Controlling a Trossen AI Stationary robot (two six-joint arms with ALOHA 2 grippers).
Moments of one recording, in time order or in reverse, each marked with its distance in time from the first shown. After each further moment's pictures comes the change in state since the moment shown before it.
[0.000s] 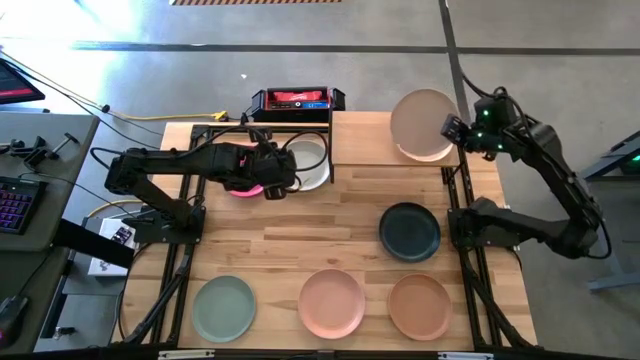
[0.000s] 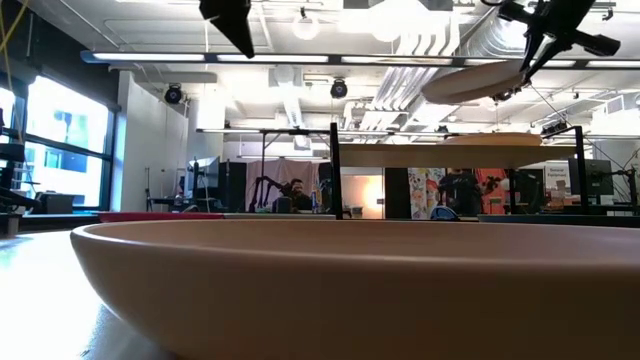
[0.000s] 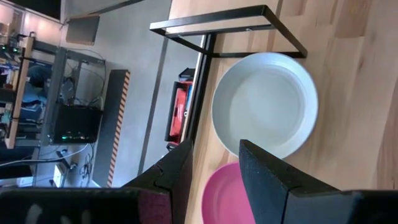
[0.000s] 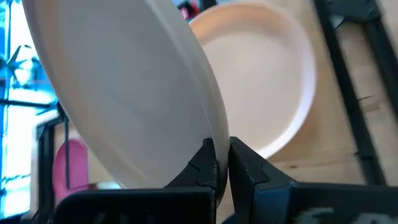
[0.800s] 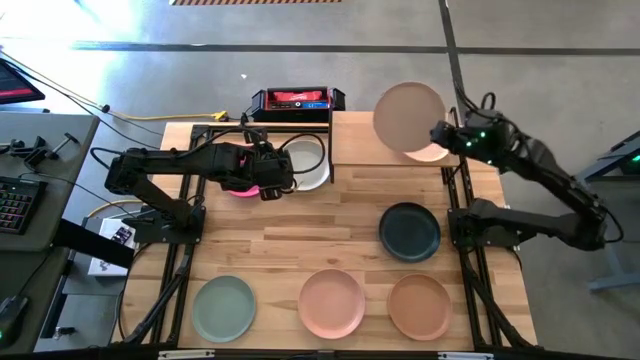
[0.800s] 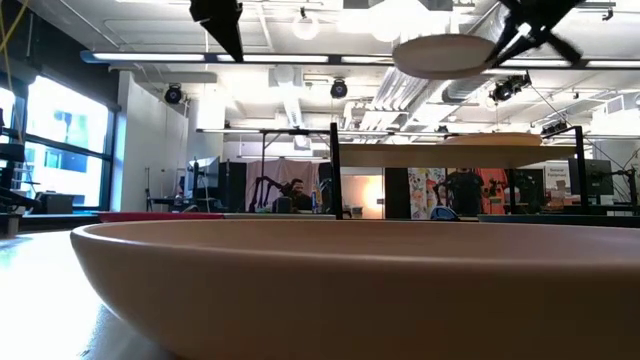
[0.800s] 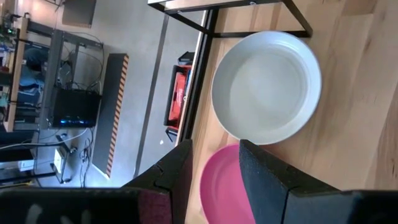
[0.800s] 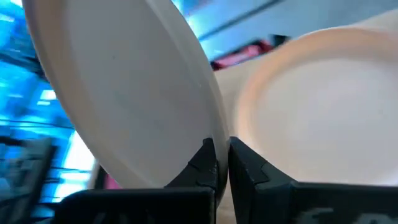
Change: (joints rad) left arm 0.000 0.001 0.000 -0.088 -0.003 -0.076; right arm 0.329 -0.118 -0.187 0.382 0.230 0.066
